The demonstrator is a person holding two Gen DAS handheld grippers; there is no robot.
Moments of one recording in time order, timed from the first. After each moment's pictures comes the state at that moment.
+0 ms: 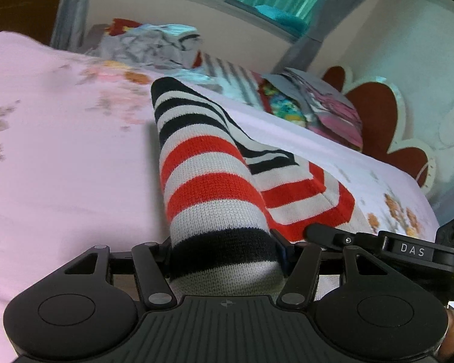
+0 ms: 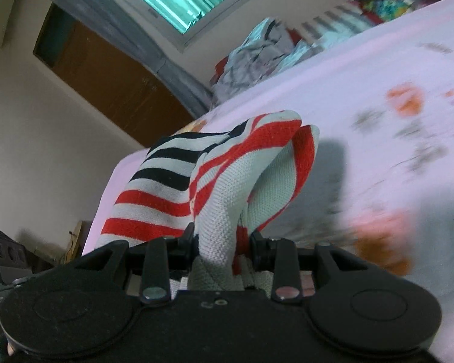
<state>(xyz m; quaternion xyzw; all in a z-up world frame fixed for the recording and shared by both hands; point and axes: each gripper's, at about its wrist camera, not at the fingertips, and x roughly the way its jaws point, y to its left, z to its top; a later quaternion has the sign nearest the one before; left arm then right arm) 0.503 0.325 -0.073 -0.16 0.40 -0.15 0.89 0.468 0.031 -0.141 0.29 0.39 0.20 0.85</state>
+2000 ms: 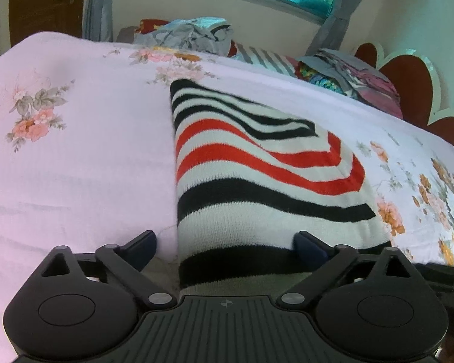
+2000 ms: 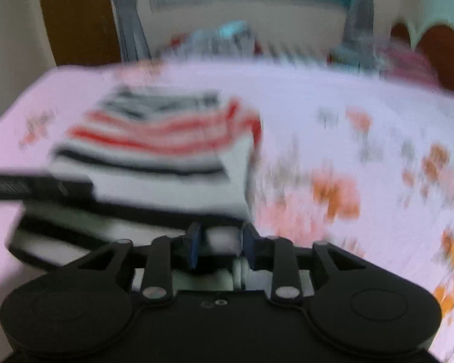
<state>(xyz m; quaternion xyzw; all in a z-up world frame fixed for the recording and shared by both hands) 0.468 0.344 -0.111 -0.08 0.43 -0.09 0.90 0.398 0.110 -0.168 0.07 0.43 0.05 0.90</state>
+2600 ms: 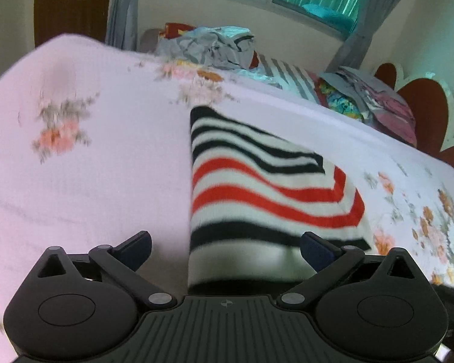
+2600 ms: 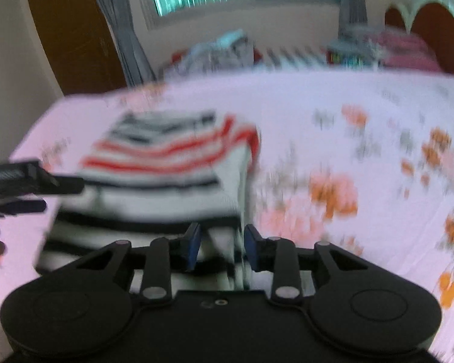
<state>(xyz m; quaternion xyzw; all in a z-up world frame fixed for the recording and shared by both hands) 0.477 0.349 -0.073 -0.10 0.42 -0.04 0.90 0.387 0.105 -0.121 0.07 0.37 0.07 0.92</state>
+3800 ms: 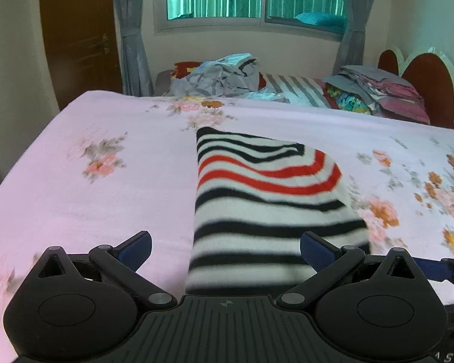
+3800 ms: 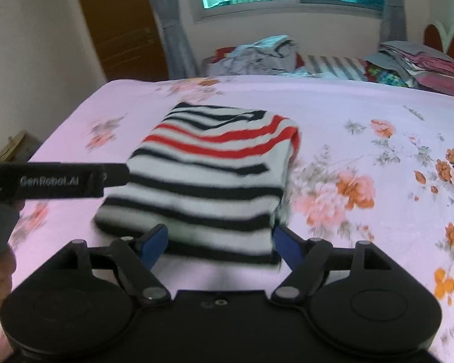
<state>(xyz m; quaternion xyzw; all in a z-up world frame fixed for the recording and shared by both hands) 0.365 0.309 -0.020 0.00 0.37 0.01 0.93 0.316 0.117 -0.097 0.03 0.39 0.16 0.91</state>
